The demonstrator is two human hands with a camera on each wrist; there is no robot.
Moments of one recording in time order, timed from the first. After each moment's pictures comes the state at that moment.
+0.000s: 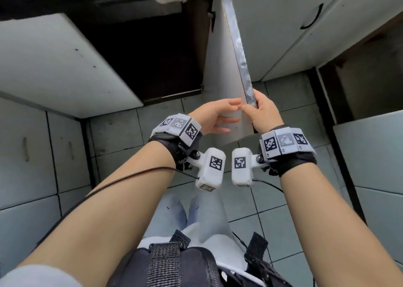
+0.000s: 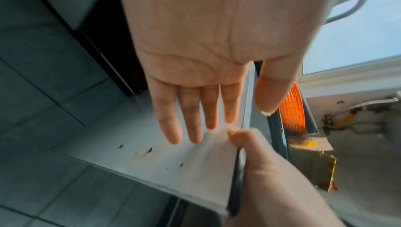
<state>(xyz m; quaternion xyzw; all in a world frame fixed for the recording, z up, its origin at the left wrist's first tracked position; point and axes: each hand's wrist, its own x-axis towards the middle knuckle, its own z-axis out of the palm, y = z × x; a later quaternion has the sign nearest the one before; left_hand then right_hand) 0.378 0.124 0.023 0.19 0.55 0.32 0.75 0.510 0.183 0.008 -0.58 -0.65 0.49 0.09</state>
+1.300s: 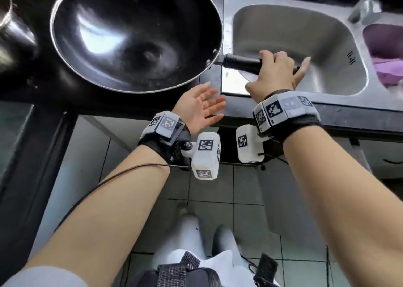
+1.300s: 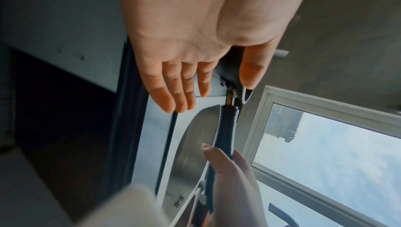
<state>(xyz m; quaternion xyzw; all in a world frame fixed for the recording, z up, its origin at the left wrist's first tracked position) -0.025 0.098 0.104 -0.02 0.47 0.64 0.61 0.063 0.232 0.142 -0.49 -0.87 0.07 0.02</state>
